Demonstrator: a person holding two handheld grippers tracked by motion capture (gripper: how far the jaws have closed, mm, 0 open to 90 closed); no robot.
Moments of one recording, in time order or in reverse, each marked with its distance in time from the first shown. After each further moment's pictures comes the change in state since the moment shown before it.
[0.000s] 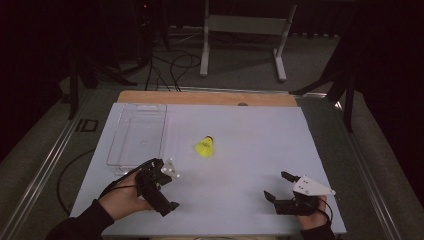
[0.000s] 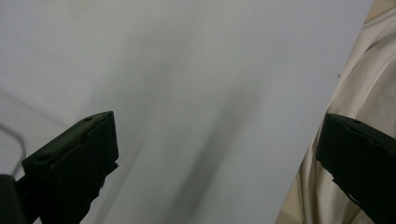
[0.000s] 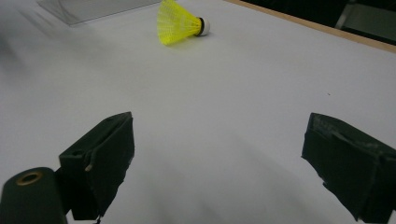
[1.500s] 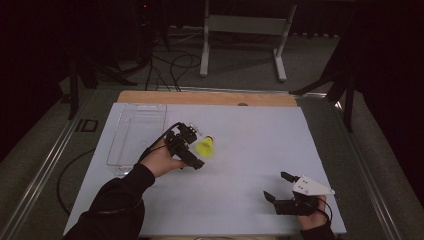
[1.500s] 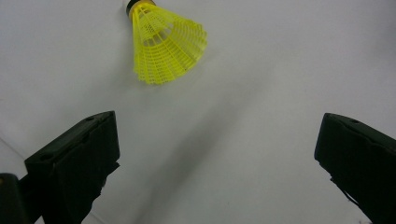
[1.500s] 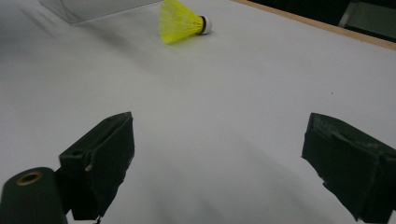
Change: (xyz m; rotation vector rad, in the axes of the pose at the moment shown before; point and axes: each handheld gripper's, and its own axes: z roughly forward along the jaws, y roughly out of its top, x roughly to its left) left arm 0.075 0.087 0.044 -0.020 0.039 -0.228; right arm 0.000 -0.001 0.001 0.004 0.008 0.001
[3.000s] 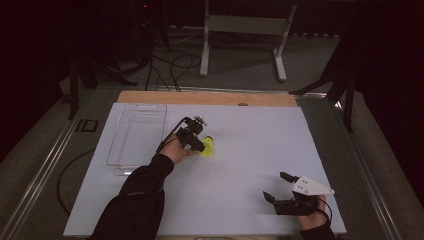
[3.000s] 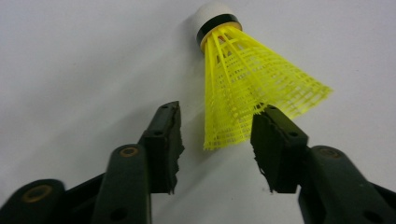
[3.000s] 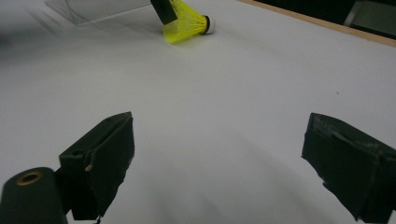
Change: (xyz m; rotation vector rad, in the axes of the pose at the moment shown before) left arm 0.038 0.027 0.071 0.026 0.082 -0.144; right arm 0.000 0.000 0.001 0.000 0.017 0.005
